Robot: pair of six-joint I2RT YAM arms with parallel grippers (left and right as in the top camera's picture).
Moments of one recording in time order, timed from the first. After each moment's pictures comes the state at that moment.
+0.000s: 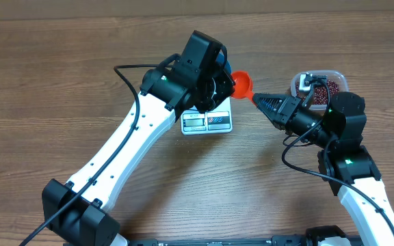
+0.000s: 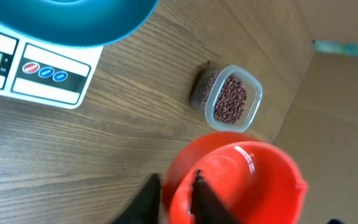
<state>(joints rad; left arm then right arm) -0.57 1.72 1.65 -0.82 0.27 -1.23 0.11 1.06 0.73 0.00 -0.75 1.02</state>
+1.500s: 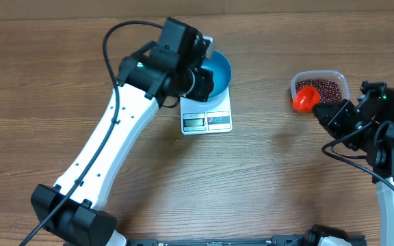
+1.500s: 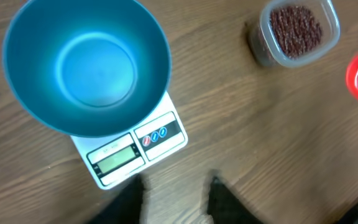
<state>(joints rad) -0.48 1.72 1.76 -1.04 0.23 -0.20 -0.23 1.06 1.06 -0.85 -0.50 0.54</state>
